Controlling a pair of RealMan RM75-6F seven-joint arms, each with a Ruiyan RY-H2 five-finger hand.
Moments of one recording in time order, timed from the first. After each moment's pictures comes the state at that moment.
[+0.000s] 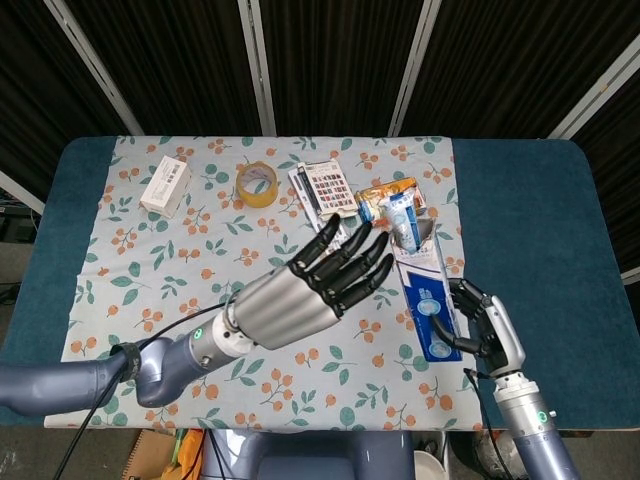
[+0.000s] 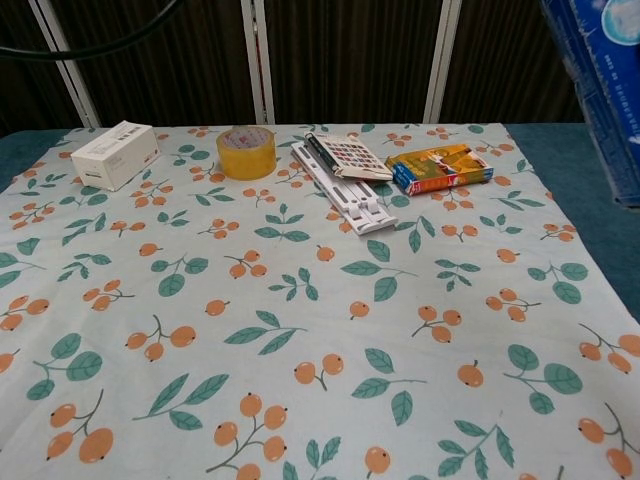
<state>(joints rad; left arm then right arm) -1.01 -1.47 -0.34 -1.68 1.84 1.41 0.84 0.26 -1.14 0.19 -2.14 -1.35 1.26 0.79</state>
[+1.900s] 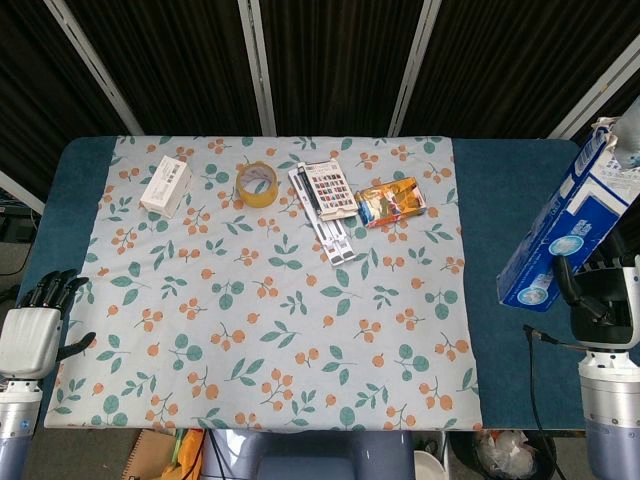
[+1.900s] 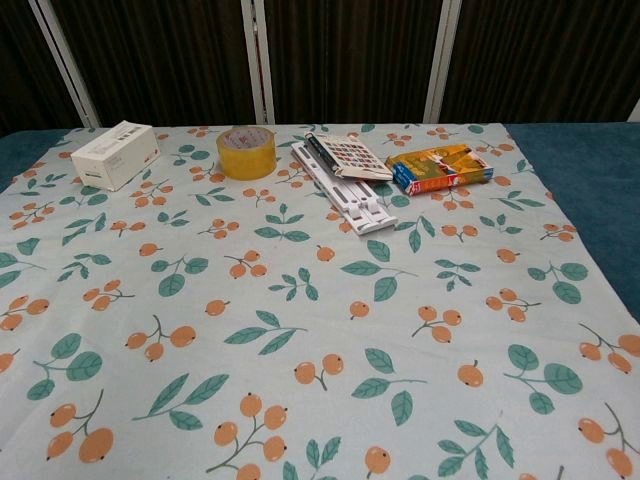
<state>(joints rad) -0.20 -1.27 0.02 -1.55 1.43 1.60 0.20 0.15 -0.92 0.46 -2.24 -1.29 1.45 1.13</state>
